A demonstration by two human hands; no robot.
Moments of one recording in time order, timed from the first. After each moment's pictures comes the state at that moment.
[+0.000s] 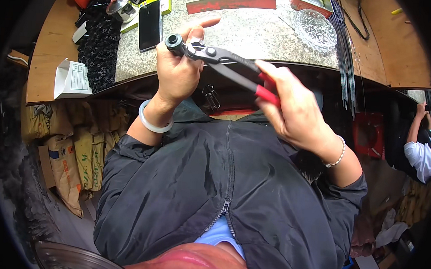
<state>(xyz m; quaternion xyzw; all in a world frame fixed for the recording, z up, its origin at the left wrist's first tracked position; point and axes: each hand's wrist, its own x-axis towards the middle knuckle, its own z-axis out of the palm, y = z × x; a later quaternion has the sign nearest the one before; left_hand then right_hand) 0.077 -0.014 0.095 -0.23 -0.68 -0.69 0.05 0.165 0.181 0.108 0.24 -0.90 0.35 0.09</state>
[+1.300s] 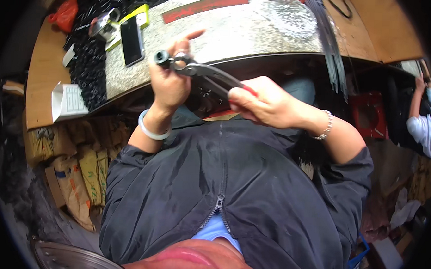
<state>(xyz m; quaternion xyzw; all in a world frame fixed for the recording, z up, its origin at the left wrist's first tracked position) 0.081 0.008 0.083 -0.22 -0.66 -0.72 0.02 0.159 0.189 0.093 0.04 -0.67 0.67 -0.31</state>
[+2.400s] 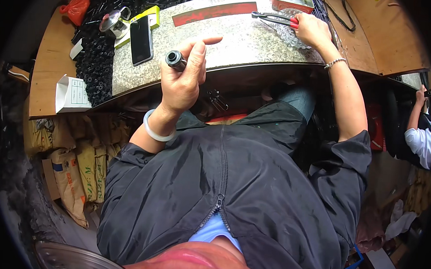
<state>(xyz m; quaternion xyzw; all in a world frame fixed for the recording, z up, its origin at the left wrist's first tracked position) 0.089 0.009 0.097 -0.23 -0.66 -0.71 -0.02 0.019 0.317 0.051 -0.07 -1.00 -0.02 0.02</state>
